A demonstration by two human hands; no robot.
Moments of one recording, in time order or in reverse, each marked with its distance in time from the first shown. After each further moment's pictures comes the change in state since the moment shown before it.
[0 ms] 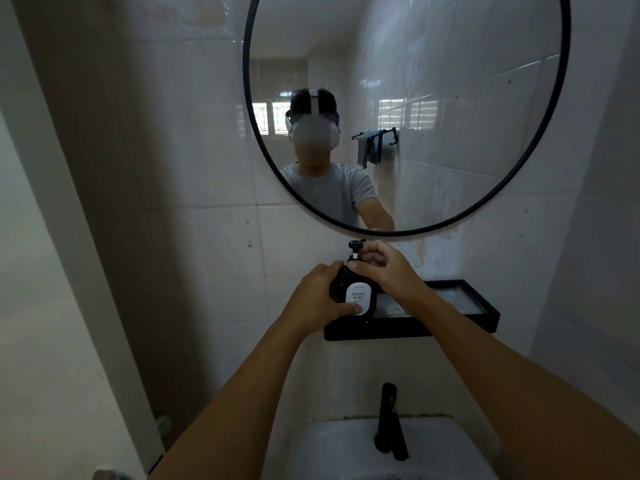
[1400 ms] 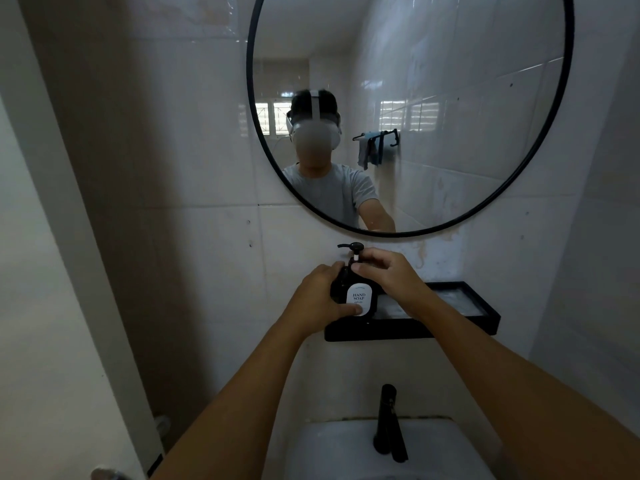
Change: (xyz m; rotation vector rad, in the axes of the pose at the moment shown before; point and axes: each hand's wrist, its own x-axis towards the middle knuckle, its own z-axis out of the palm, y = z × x) left_hand 0.000 -0.001 0.001 -0.014 0.009 0.007; right_hand -0.002 0.001 -0.003 -0.038 -0.053 -0.007
